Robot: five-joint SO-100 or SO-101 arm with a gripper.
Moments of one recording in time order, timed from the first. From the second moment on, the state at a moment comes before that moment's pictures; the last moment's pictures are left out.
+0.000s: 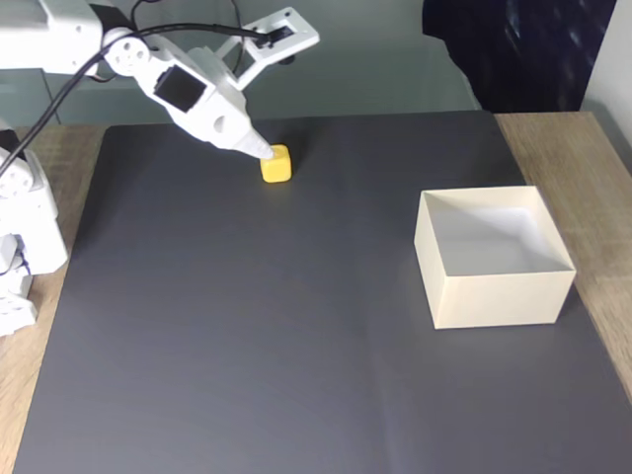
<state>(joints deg) -4.2 120.3 146.3 15.2 173.4</state>
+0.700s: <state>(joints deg) -5.4 97.6 137.2 5.9 171.4</state>
